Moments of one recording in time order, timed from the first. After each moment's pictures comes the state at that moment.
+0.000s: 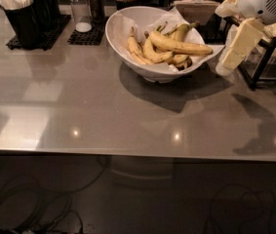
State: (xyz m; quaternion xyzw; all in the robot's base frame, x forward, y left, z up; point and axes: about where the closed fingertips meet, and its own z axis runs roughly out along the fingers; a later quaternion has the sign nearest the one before) arm 0.561 -0.183 0.989 -0.62 0.74 0.06 0.25
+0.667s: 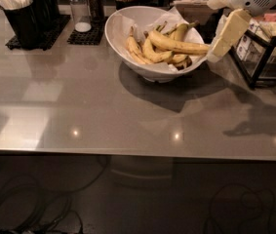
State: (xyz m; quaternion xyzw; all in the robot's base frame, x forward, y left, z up) arm 0.608 -0.173 0.989 -0.62 0.73 0.08 0.28
